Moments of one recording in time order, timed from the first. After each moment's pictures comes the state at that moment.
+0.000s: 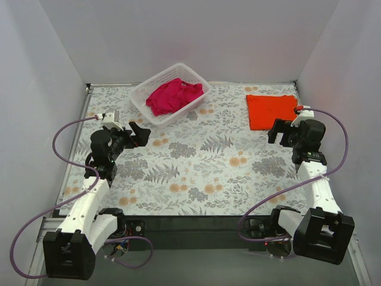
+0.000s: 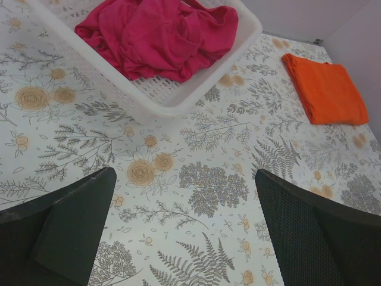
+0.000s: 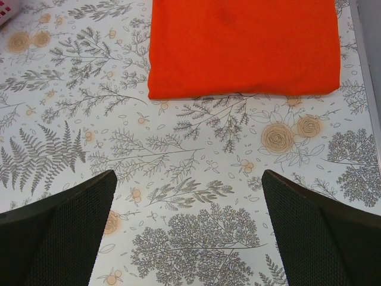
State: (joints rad) left arm -0.07 0.91 0.55 0.16 0.30 -0.38; right arm -0.20 1.05 0.68 -0.11 -0.26 0.02
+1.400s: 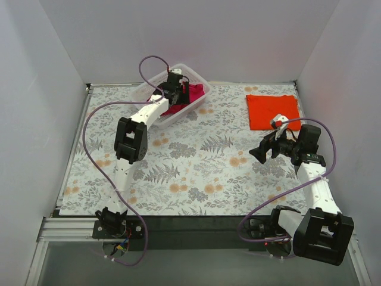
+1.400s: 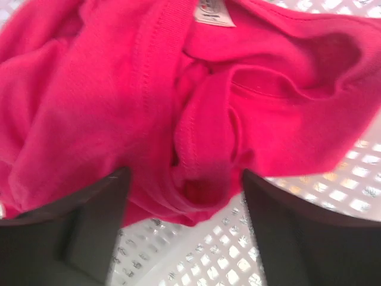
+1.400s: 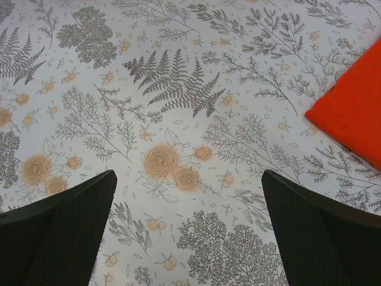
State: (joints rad) left arm -0.41 2.44 2.15 -0.40 -0.17 -0.31; right arm -0.20 1.04 0.66 -0.27 -0.93 -0.46
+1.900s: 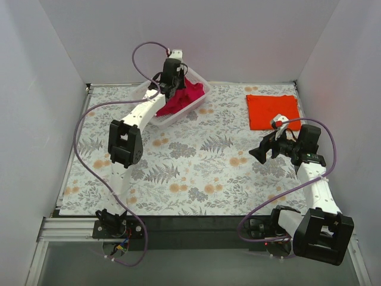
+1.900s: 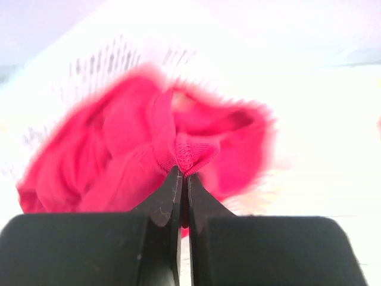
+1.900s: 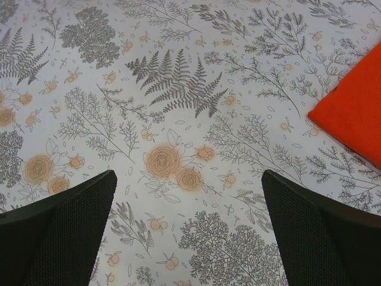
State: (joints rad) left arm -0.42 2.34 2.16 -0.30 -0.21 -0.22; right arm -0.20 1.04 0.66 -0.28 -0.94 -0.46
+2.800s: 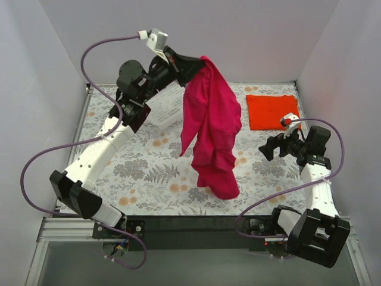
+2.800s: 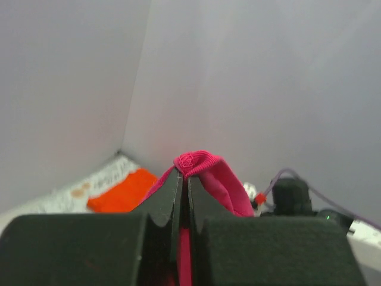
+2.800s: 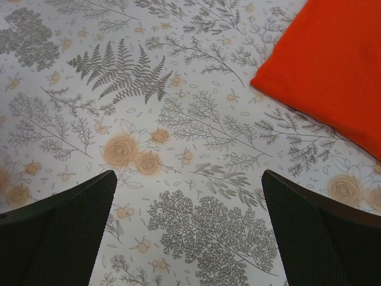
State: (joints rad) left arm -0.57 1.50 1.70 0.21 0.39 -0.45; right arm -0.29 1.02 0.66 -0.29 -0.84 -0.45
